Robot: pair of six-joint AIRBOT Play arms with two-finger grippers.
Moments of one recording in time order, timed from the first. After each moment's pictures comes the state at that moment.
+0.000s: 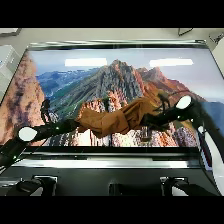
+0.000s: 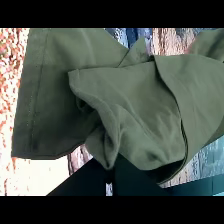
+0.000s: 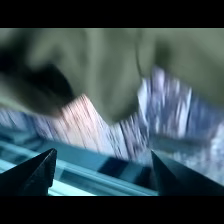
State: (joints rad) left arm -0.21 -0.90 0.54 0.80 -0.64 -1.48; right arm 0.03 -1.31 0.92 -1.02 1.25 1.50
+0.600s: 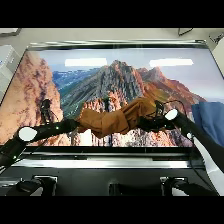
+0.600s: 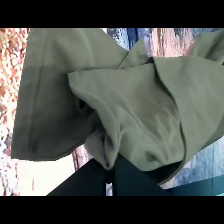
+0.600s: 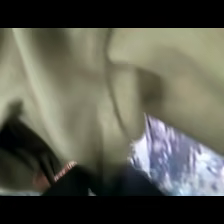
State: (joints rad) left arm -0.21 -0.90 0.55 0.80 -0.64 -1.48; right arm 0.11 -1.36 0.78 -0.87 0.83 1.50
